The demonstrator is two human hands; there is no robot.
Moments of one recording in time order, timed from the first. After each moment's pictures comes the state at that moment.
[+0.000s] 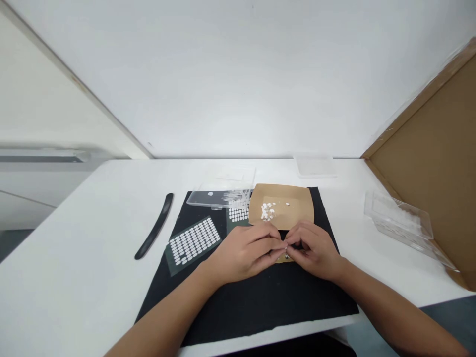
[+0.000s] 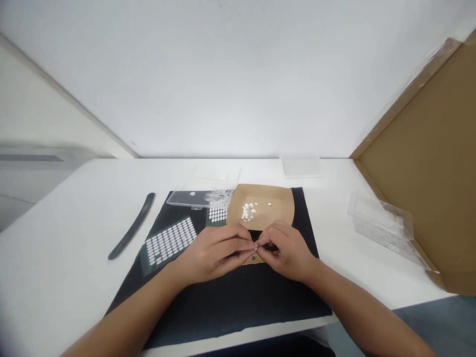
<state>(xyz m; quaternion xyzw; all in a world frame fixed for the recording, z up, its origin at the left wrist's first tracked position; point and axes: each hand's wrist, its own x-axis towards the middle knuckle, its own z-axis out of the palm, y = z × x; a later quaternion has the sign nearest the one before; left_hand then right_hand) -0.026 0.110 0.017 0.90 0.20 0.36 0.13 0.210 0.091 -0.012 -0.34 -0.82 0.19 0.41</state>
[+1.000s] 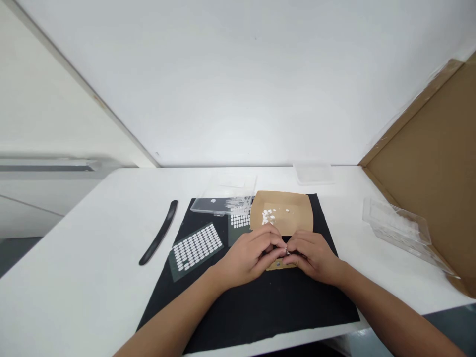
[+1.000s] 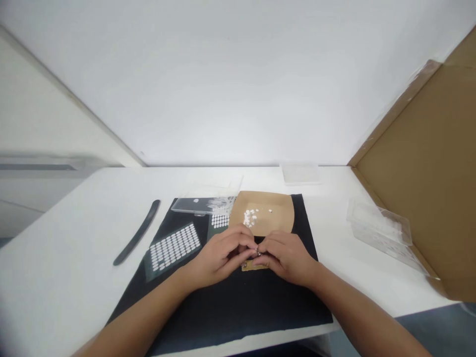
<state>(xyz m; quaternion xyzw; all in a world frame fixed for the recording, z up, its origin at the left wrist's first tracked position) -0.022 0.112 0.003 0.86 0.22 0.37 0.27 0.217 0.098 -0.018 -0.27 -0.86 0.20 0.38</state>
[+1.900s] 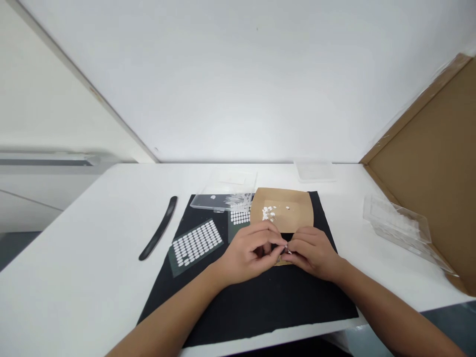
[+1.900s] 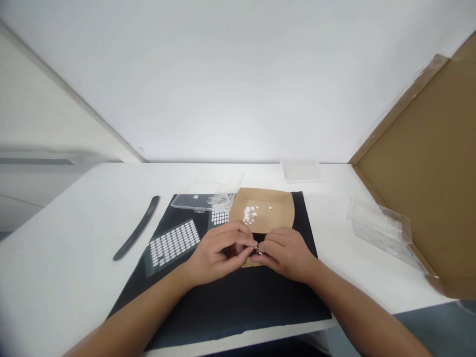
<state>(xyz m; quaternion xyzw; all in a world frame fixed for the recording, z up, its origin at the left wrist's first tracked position) -0.016 0.107 0.009 0.81 0.23 0.44 0.30 0.217 0.099 -0.017 -0.26 -0.89 0.09 0.36</state>
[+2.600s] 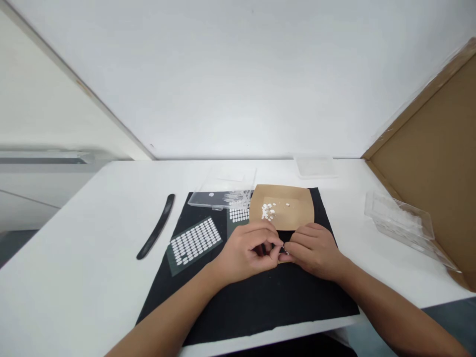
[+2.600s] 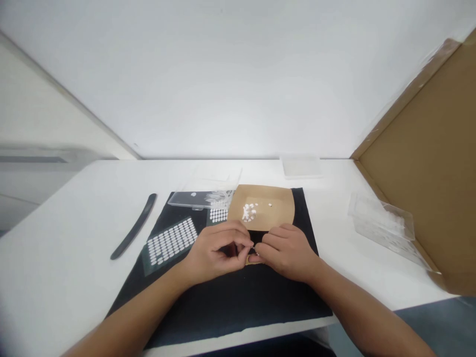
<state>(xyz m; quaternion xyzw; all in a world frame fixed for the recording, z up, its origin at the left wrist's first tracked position) -0.012 0.106 0.006 0.81 0.25 0.46 0.27 0.217 0.097 -0.007 -0.26 -0.92 -0.05 0.30</state>
